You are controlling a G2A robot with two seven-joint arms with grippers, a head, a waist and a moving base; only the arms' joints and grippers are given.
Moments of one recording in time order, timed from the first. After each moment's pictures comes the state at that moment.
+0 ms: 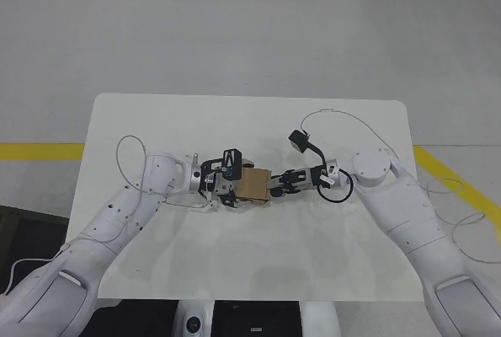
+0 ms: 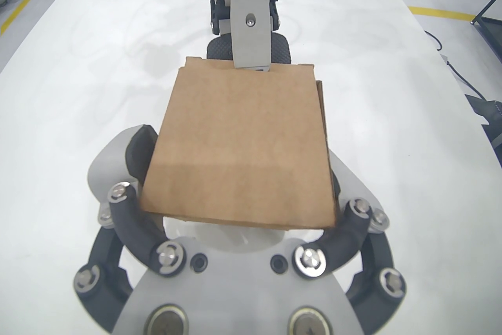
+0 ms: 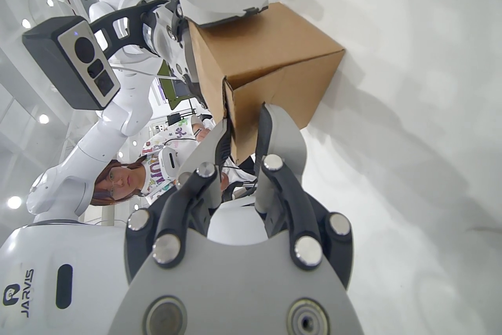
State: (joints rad) left arm 0.71 -1.11 -0.74 -1.09 1.51 -1.01 0.34; right arm -0.70 -1.19 0.88 -1.07 0.27 -0.14 1.24
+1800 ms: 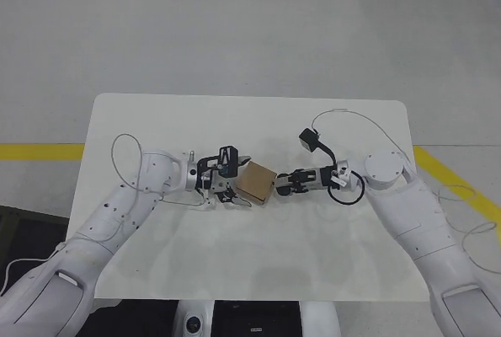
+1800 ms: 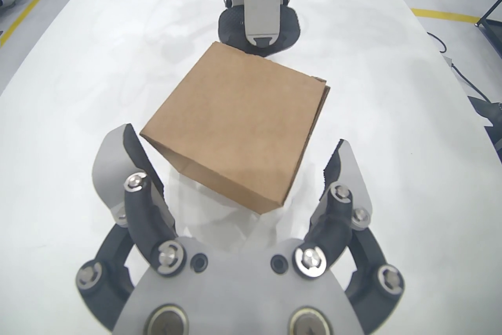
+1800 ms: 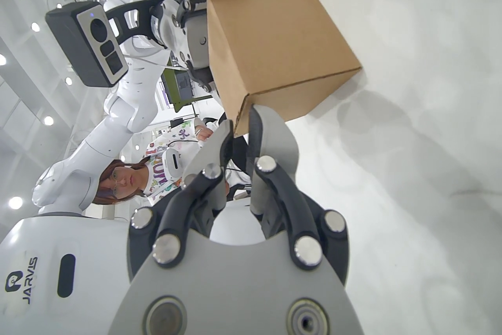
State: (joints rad) left arm 0.70 -1.09 -0.75 -1.11 1.53 -1.01 0.38; right arm -0.76 -1.15 0.97 -1.15 0.25 -0.14 1.25
